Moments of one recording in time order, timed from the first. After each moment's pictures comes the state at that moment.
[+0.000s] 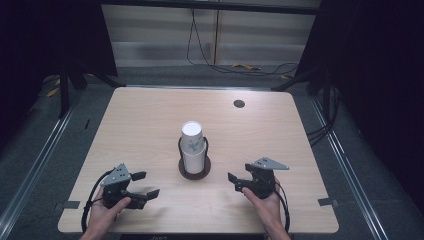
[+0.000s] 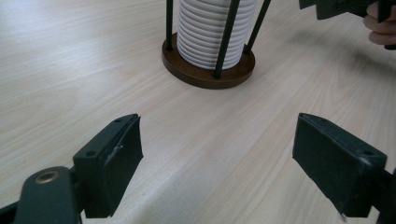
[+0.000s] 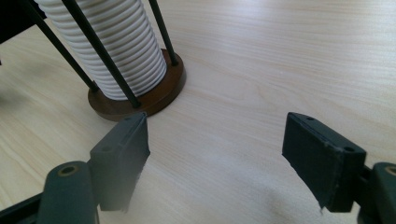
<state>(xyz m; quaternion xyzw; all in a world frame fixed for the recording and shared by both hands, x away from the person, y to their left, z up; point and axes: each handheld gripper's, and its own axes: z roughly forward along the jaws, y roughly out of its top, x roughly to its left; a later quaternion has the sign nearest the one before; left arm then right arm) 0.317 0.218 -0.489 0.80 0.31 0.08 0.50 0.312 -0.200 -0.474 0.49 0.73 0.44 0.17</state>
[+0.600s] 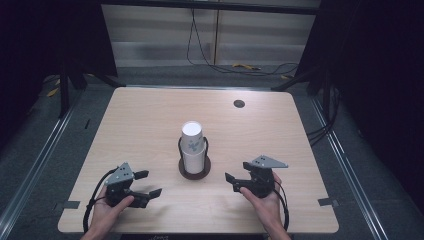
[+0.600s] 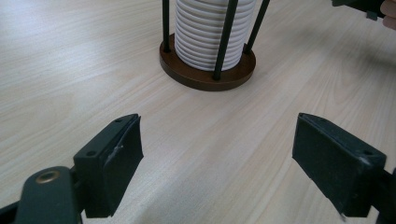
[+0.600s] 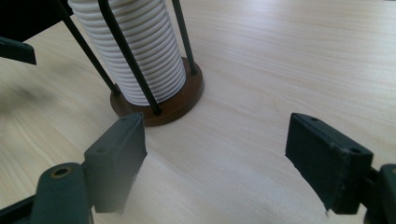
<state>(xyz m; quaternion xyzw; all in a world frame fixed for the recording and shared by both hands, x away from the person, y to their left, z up) 0.320 0.212 -0.491 0.81 0.30 0.08 0.50 0.310 -0.193 -0.459 0.46 0.75 0.45 0.17</state>
